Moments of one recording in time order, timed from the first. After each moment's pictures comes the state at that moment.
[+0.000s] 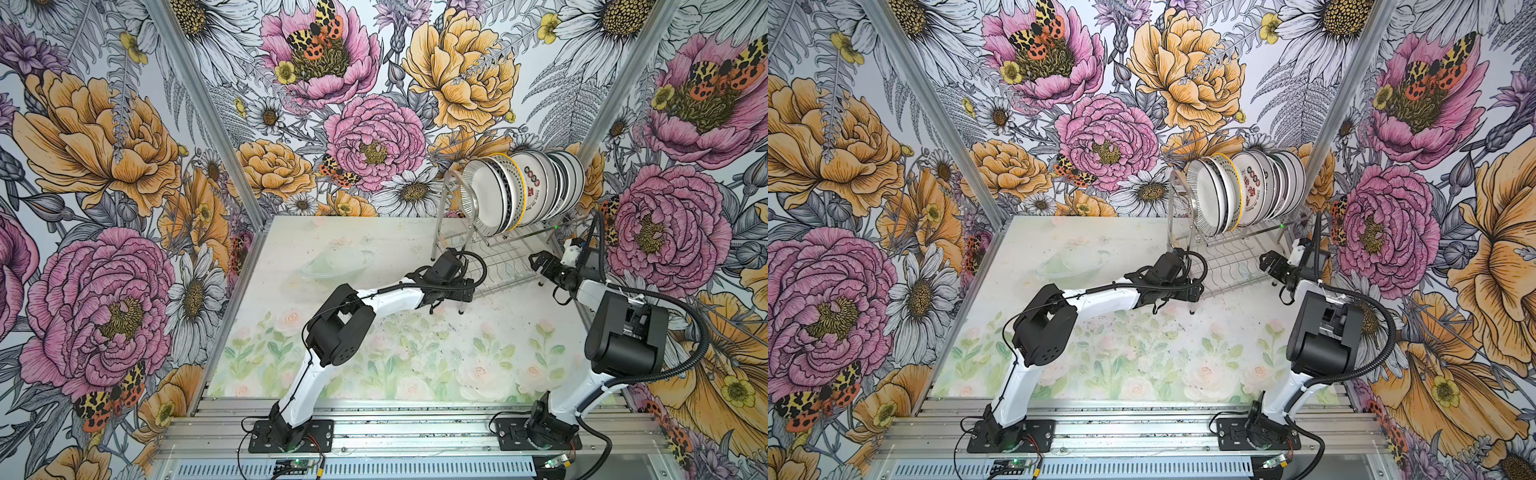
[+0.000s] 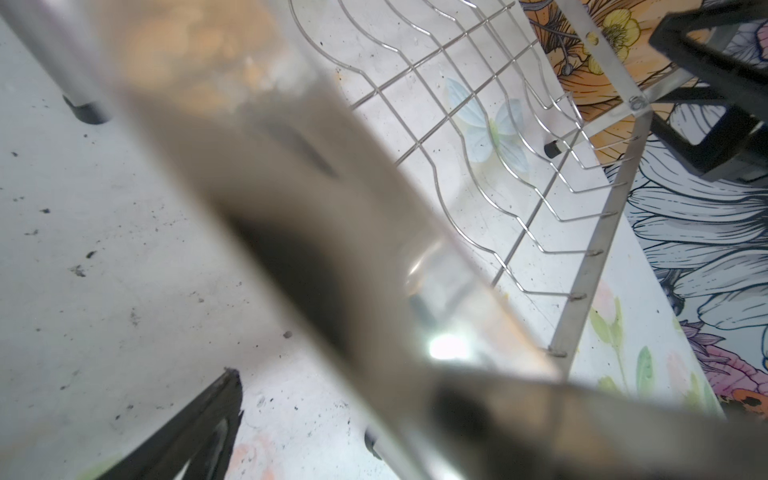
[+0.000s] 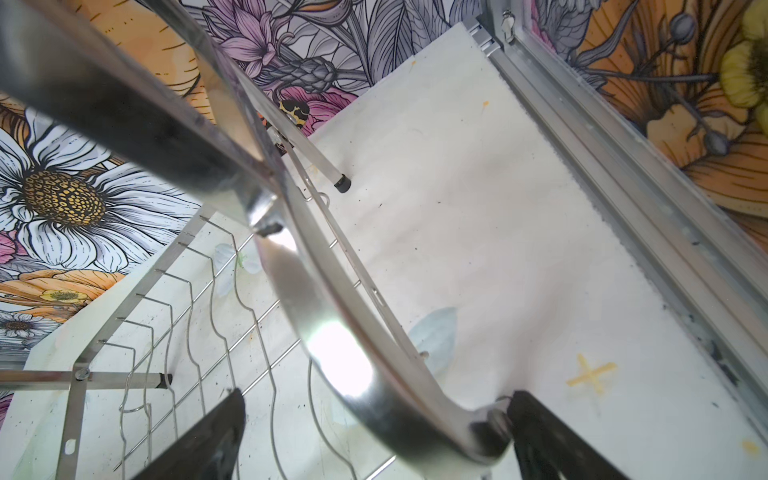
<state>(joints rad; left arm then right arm) -0.88 2.19 1.66 -0.18 0.02 -0.55 -0.43 1.74 1.01 0.04 -0.48 0.28</state>
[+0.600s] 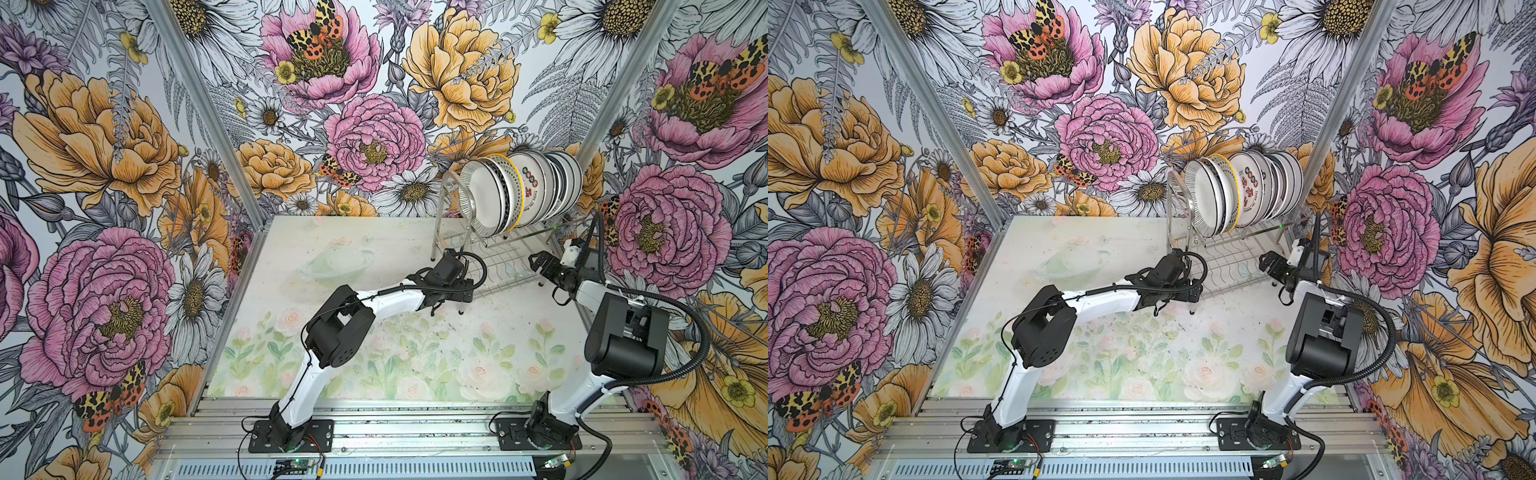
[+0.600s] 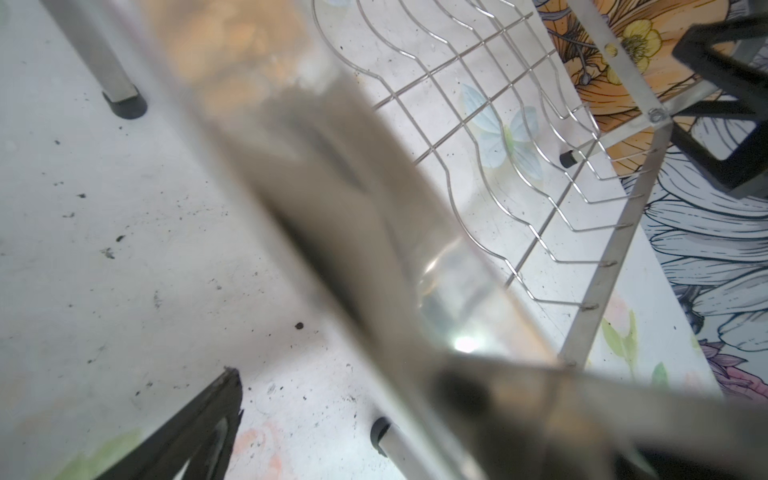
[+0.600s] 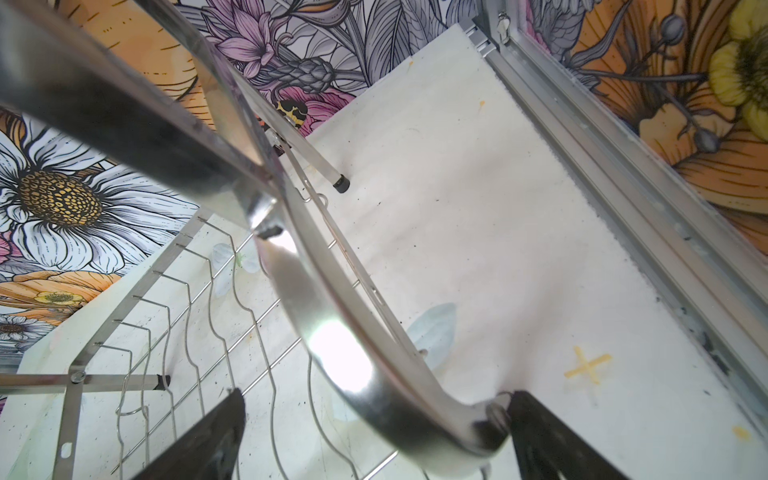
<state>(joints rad) -0.90 2.18 1.66 -0.20 -0.07 -0.59 -0.42 1.73 1.00 0.04 -0.46 0.29</state>
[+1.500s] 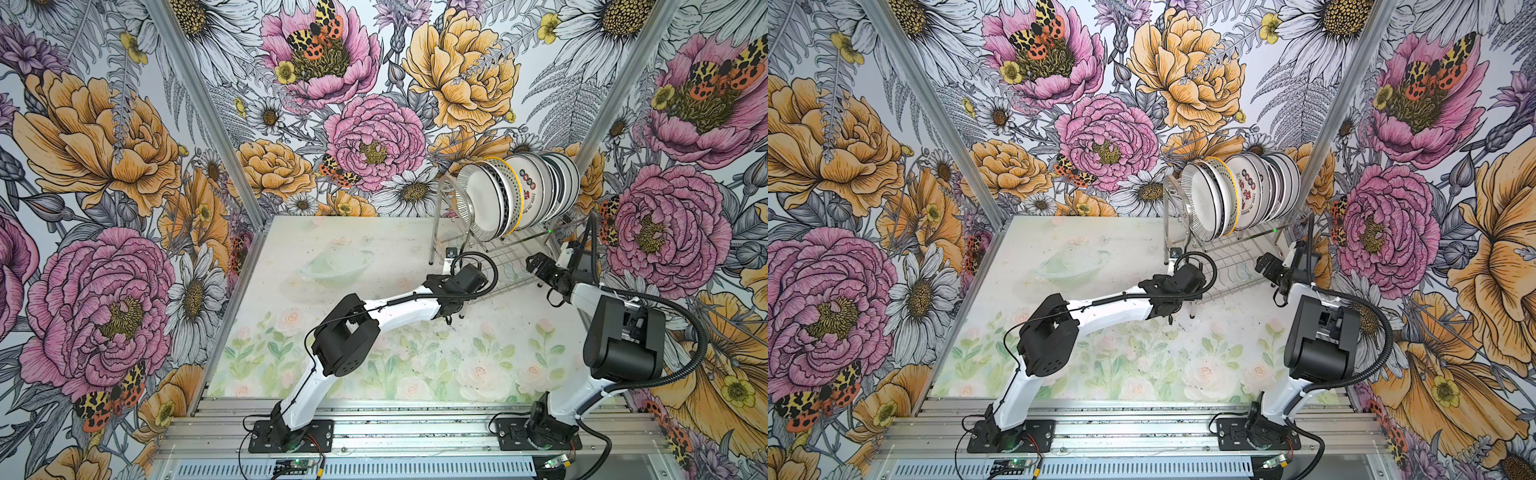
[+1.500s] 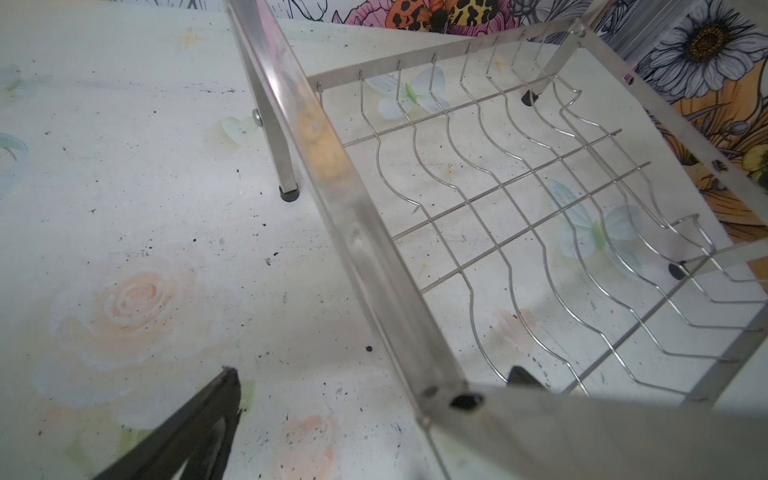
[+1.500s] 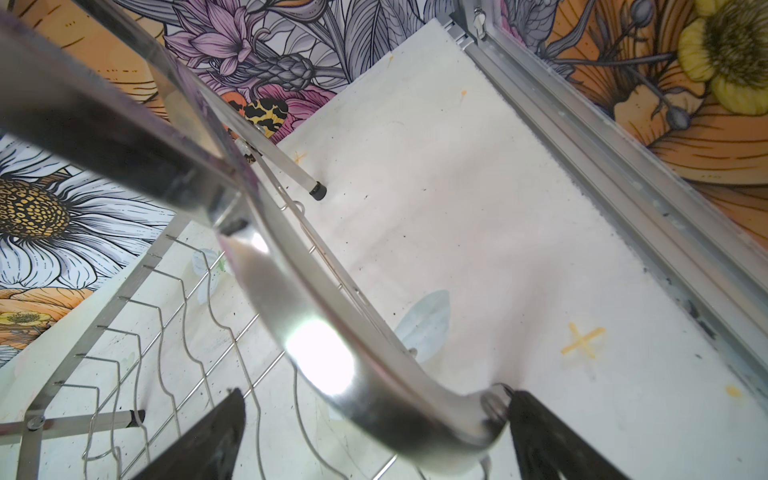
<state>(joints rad) -1.01 2.18 1.75 -0.35 -0.58 -0.70 -0.38 1.69 0.95 0.07 -0.36 0.34</state>
